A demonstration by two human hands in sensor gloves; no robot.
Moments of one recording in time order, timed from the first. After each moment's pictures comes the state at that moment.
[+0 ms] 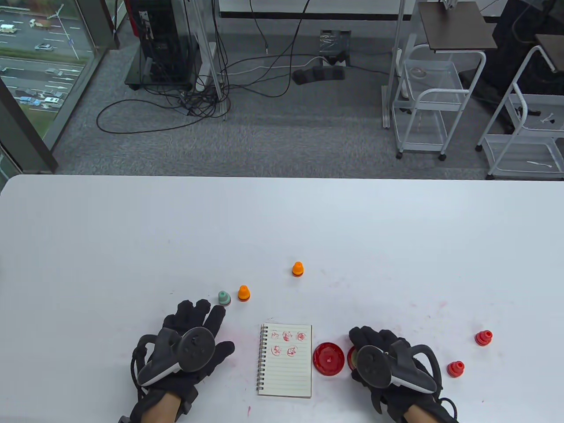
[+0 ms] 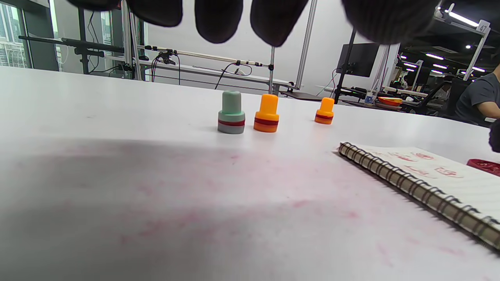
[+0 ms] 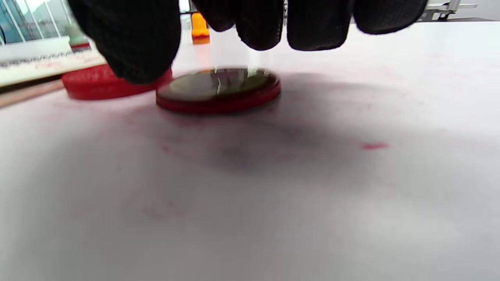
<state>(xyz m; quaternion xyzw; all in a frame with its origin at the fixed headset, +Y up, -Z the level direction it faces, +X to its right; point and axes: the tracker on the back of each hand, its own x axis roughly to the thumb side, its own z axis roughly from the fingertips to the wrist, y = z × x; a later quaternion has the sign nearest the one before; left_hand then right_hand) -0.206 -0.695 -0.232 -0.05 -0.16 0.06 0.98 0.171 -0.732 -0.214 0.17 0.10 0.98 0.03</state>
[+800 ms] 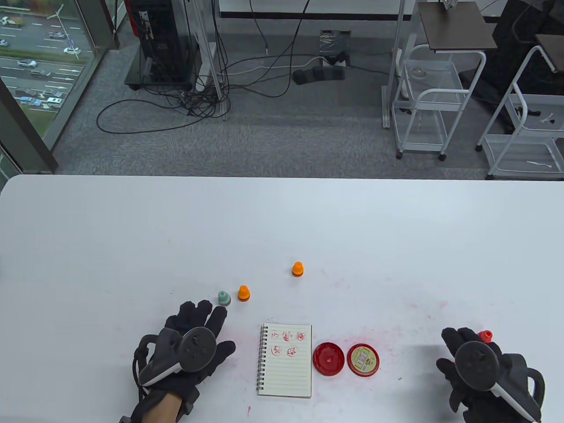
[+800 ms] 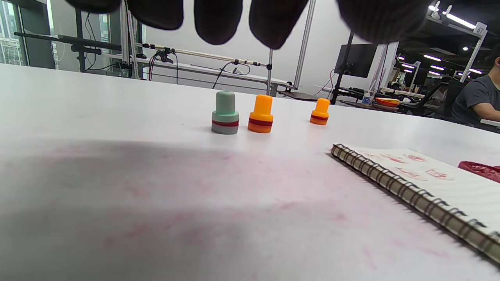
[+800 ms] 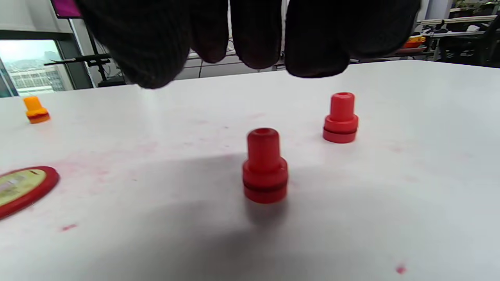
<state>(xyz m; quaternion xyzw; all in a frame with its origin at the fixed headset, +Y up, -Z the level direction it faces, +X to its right) -0.203 -0.696 -0.232 -0.06 -0.17 0.06 0.98 0.307 -0.692 -0.184 -0.06 0.07 0.99 0.05</state>
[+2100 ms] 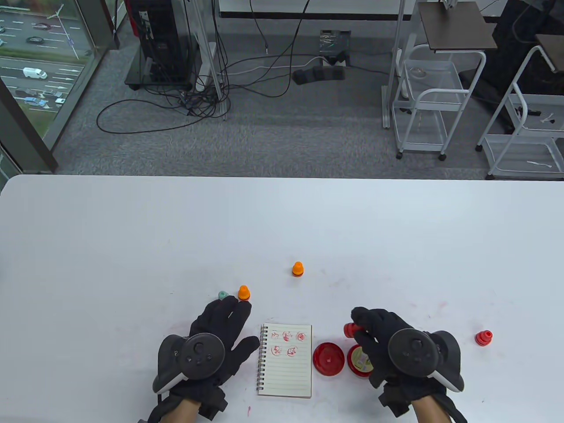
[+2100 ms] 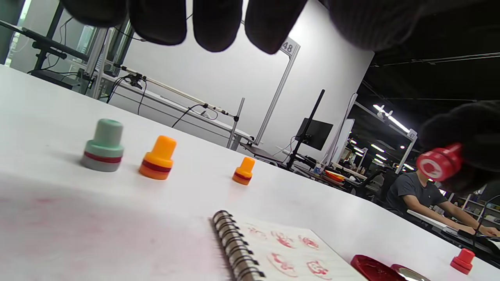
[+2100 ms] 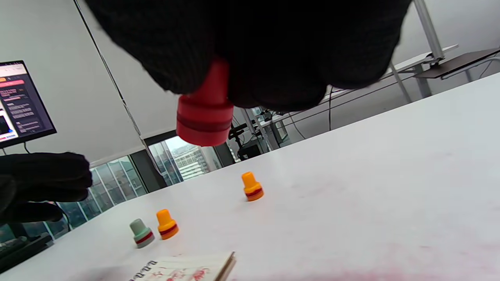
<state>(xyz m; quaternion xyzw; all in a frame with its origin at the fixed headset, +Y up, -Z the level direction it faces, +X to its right) -0.166 -0.679 -0.222 0.04 -0.21 0.22 0.95 0.169 -0.658 -0.222 0.17 -0.07 0.95 0.25</state>
